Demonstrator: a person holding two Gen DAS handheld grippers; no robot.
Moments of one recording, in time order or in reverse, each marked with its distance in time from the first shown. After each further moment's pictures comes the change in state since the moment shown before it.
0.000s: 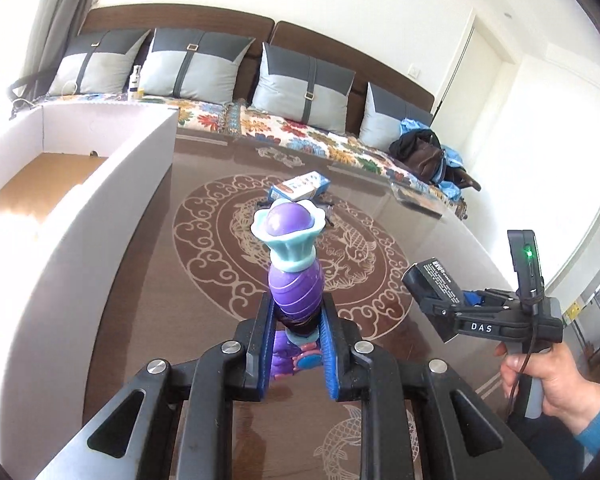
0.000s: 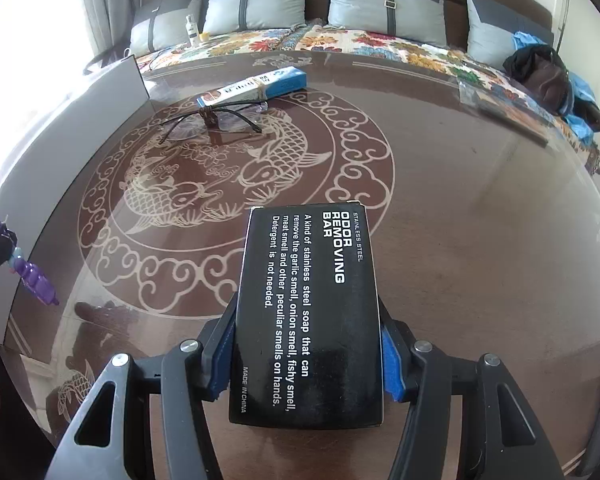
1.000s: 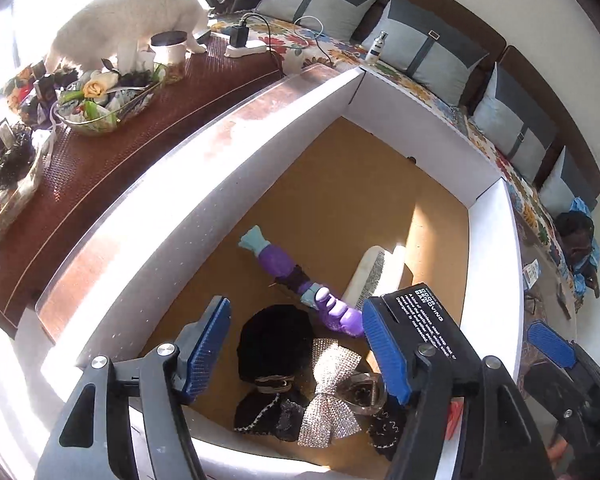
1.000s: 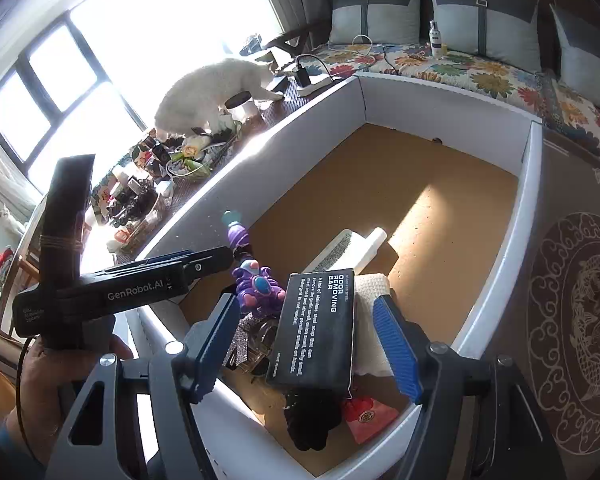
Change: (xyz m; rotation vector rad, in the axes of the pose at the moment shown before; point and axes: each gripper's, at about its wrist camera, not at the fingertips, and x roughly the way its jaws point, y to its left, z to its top) left arm -0.113 0.303 0.054 -0.449 0.192 0.484; right arm -0.031 0.414 0.107 -0.245 0.003 0.531
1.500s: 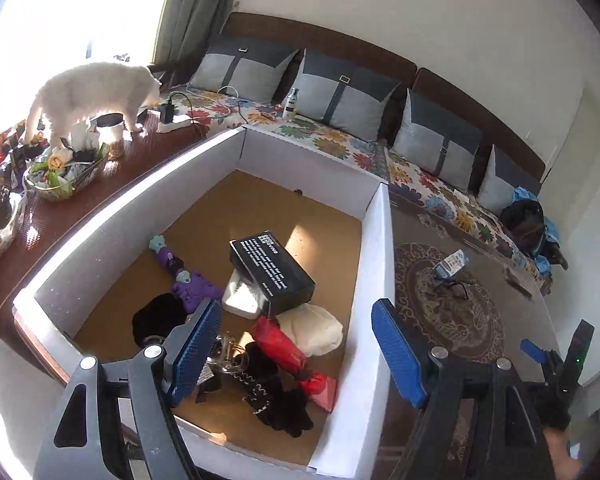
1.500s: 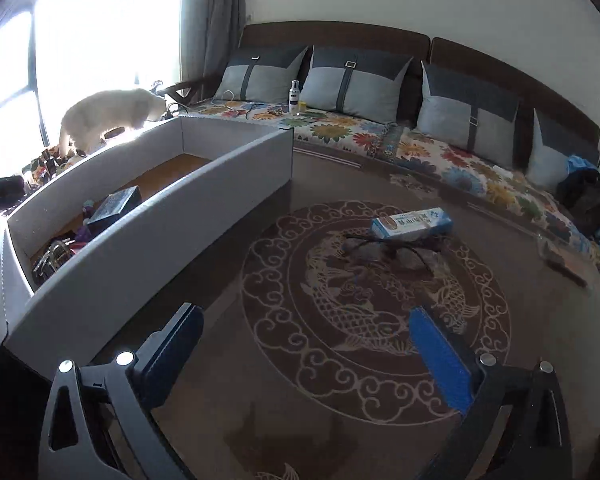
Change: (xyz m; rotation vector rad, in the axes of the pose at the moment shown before) left arm -0.087 -0.120 -0.082 0.198 -0.243 -0.177; right arm -0.134 -0.186 -0.135 -0.037 -0.197 -0.507
